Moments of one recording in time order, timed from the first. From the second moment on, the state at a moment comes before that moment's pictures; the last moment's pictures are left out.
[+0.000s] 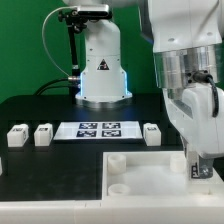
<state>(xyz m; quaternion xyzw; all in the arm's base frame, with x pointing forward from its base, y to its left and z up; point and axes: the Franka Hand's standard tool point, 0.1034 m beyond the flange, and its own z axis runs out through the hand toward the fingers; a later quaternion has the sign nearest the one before) 0.634 0.117 0.062 -0.71 0.70 0.00 0.08</state>
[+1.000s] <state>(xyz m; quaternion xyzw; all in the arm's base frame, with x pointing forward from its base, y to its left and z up) 0.636 0.115 0.064 -1.00 0.04 -0.06 0.04</state>
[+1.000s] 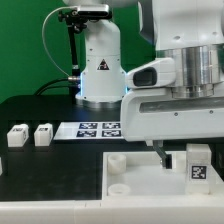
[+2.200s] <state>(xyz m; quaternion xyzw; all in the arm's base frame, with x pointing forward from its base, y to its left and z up) 0.640 0.121 0.062 -0.70 0.71 0.01 0.07</state>
